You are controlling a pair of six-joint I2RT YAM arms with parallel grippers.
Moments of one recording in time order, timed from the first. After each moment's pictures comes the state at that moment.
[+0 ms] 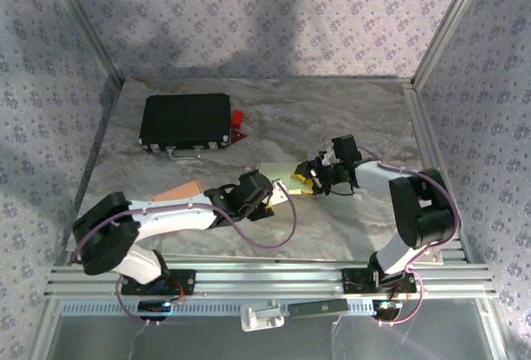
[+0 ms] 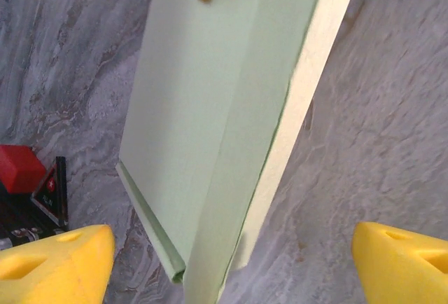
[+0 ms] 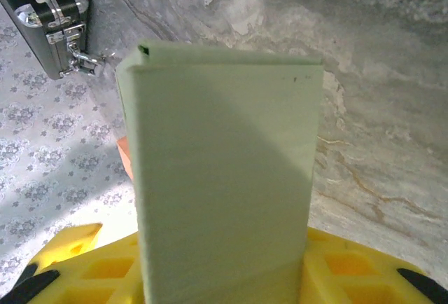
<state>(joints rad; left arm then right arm) -1.07 1.48 0.79 -0.15 -0.39 0.44 0.29 1.61 0.75 -0.14 -0.82 1.02</state>
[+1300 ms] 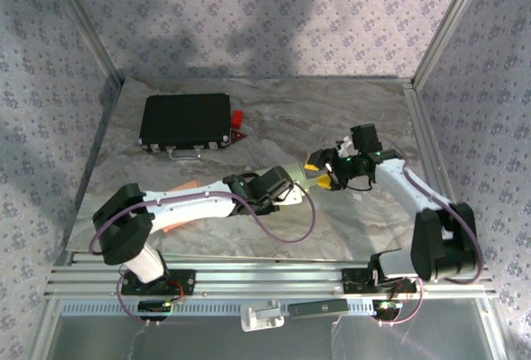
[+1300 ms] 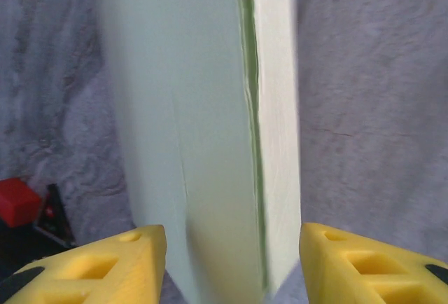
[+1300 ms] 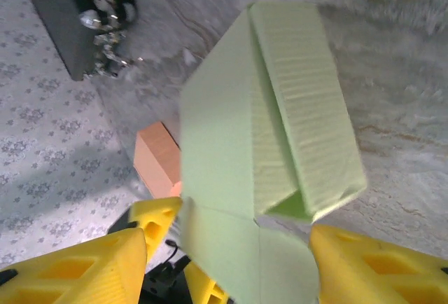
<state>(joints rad) -1.11 1.60 1.10 -0.54 -0.32 0.48 0.20 1.33 0.86 -0.54 -0.75 0.85</state>
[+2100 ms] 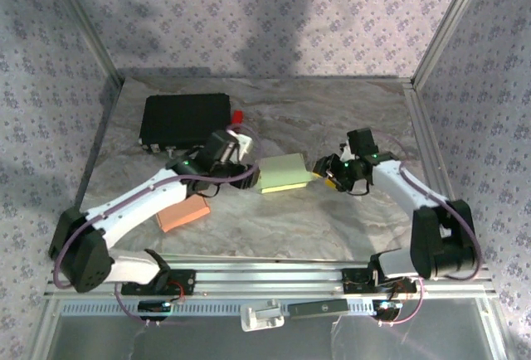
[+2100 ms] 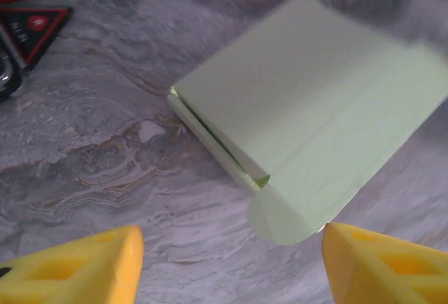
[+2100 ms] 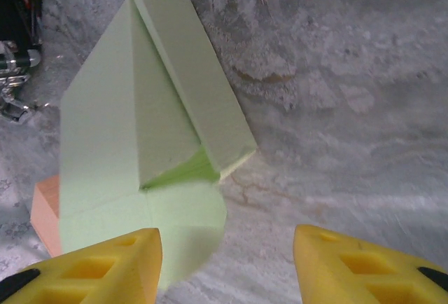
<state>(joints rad) -0.73 1.30 0.97 -0.49 0.03 -0.35 0.23 1.41 0.83 -0.51 -0.49 0.73</state>
